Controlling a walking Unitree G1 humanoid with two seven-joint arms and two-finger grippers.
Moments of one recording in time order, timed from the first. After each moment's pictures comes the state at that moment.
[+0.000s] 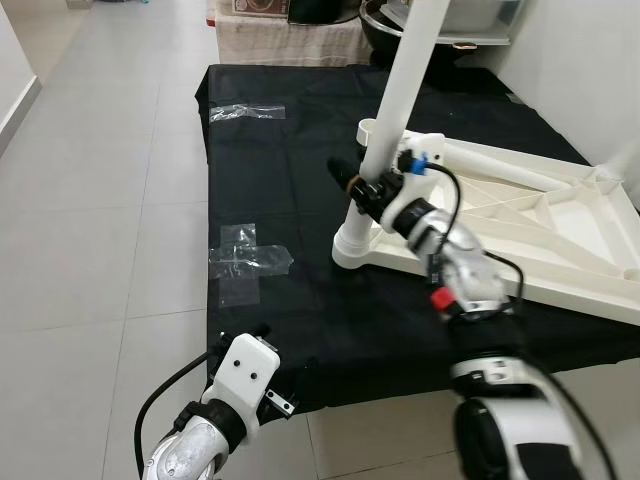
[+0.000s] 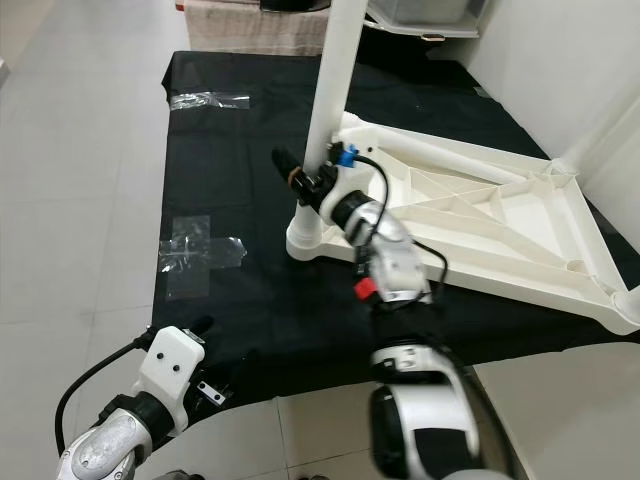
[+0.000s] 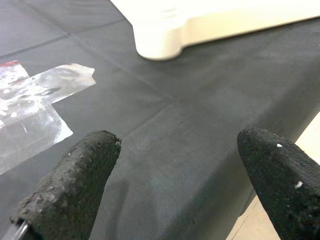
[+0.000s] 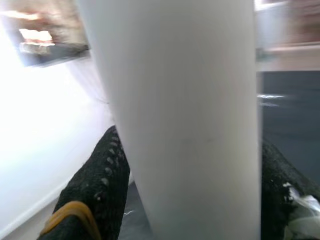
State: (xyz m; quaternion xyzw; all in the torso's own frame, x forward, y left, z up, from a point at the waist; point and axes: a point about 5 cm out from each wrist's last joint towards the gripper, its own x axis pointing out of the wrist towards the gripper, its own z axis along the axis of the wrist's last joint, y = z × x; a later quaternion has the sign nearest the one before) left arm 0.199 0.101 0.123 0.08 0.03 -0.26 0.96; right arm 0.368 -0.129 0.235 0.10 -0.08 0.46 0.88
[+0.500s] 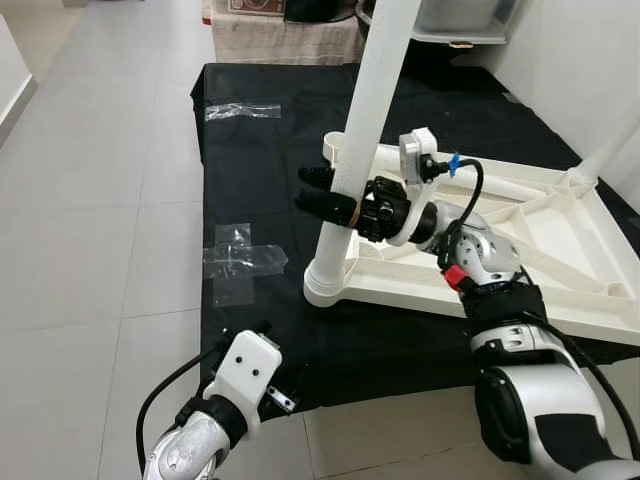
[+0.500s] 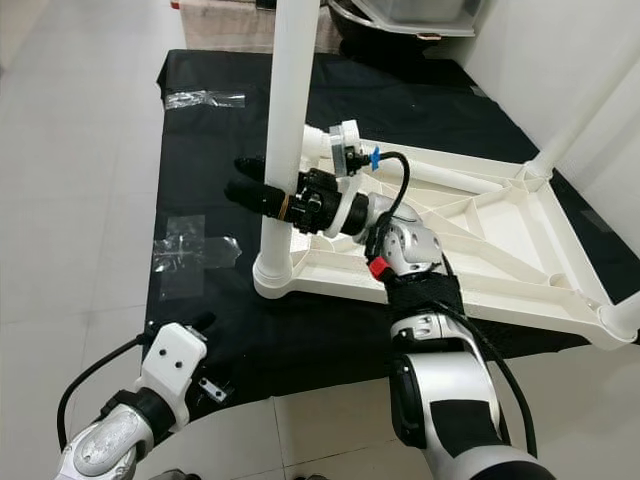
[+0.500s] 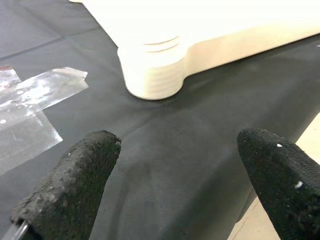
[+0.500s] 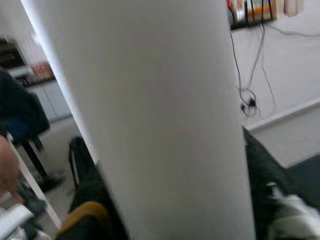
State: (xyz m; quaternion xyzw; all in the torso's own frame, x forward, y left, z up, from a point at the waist) left arm 0.200 0.101 0.123 0.08 0.03 -0.26 0.96; right arm 0.366 -0.098 0.242 0.06 -0.05 0.65 0.75
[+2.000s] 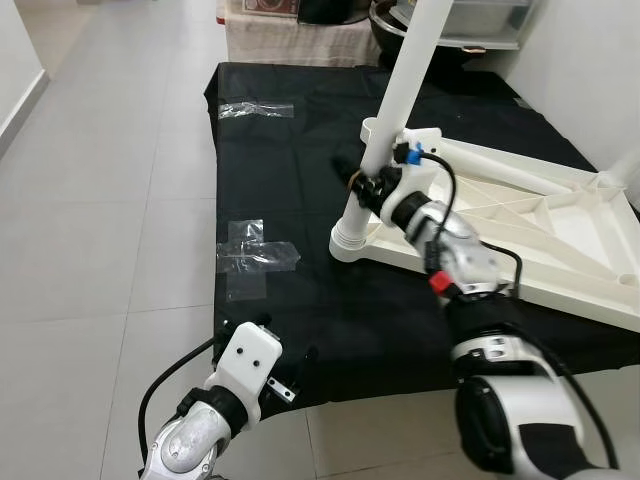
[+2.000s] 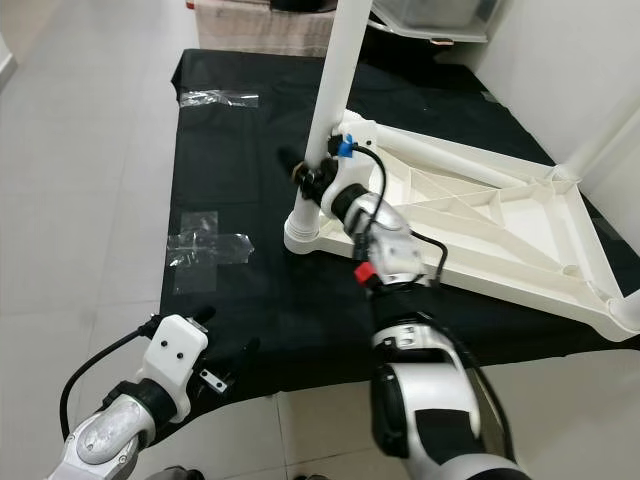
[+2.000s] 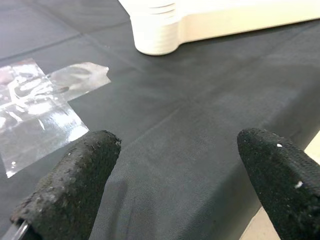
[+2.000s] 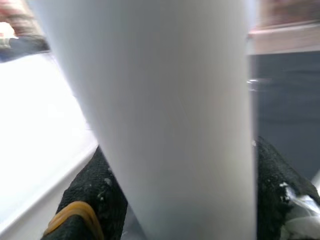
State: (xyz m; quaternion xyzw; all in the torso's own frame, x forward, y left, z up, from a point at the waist) left arm 0.209 0.102 0.126 0.09 0.02 -0.25 0.96; right arm 0.385 -0.127 0.242 0.10 -0.06 0.38 0.92
